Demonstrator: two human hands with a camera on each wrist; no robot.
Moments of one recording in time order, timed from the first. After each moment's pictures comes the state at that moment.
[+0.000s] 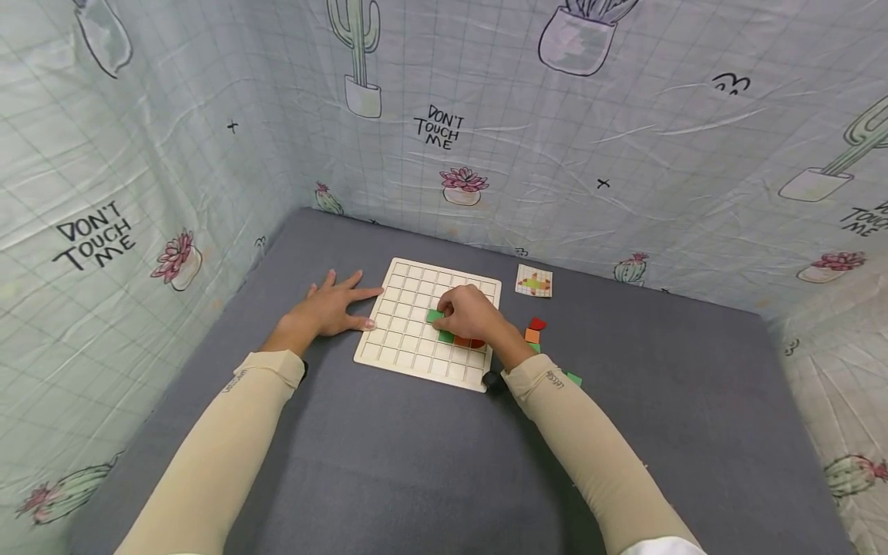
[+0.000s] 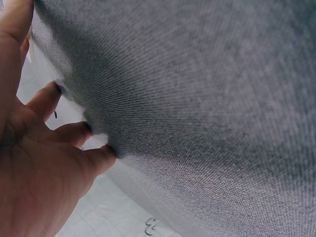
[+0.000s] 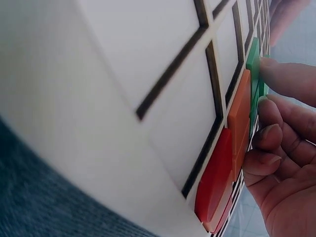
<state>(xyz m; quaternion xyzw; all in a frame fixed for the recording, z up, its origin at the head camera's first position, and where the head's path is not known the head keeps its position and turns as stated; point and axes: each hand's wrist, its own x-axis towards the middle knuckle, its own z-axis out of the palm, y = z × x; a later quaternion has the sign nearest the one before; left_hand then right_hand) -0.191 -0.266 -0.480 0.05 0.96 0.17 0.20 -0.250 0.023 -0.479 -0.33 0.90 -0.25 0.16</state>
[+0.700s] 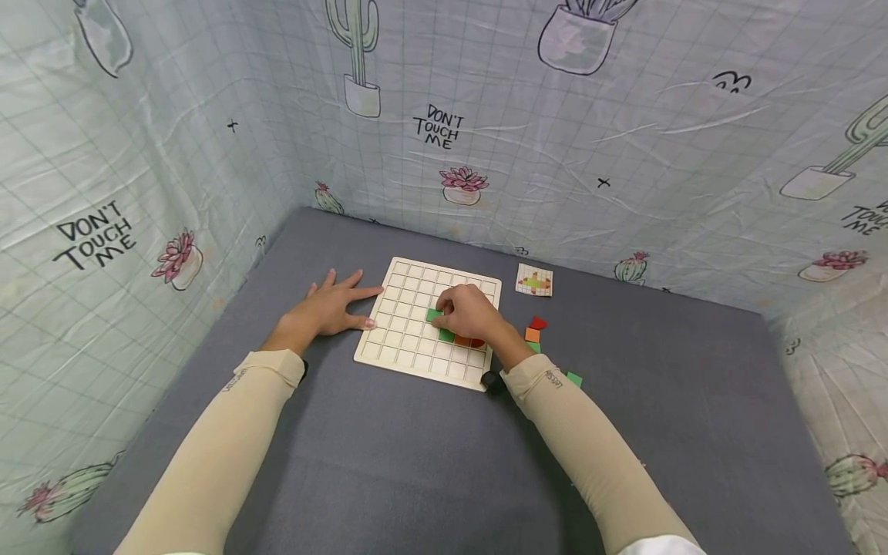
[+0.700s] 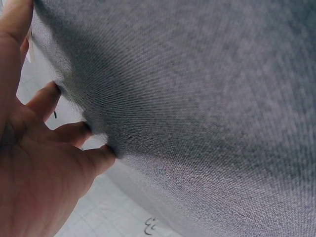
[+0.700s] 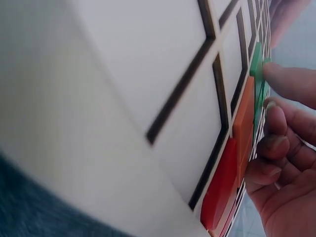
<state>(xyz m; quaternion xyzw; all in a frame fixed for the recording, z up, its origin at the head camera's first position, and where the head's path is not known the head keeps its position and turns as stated) -0.189 -0.267 -0.480 0.05 0.96 0.18 0.19 -0.250 0.022 -0.483 -0.34 0.89 -0.26 0.14</state>
